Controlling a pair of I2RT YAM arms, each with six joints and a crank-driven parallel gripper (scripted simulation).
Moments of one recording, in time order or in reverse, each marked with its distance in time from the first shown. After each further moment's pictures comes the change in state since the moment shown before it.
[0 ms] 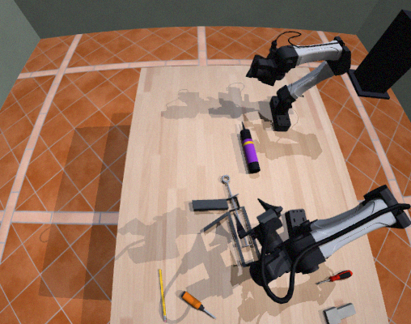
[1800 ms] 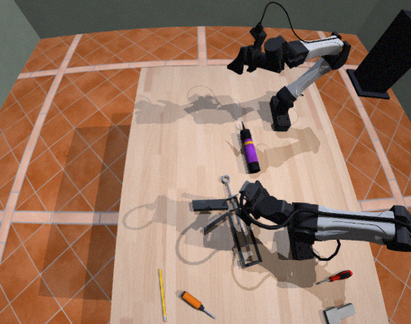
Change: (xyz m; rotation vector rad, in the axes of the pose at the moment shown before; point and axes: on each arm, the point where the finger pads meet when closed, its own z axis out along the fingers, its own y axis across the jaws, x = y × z) left arm 0.122 -0.013 0.047 -0.465 0.464 -0.113; right arm -0.018 0.158 -0.102 -0.701 -0.136 -0.448
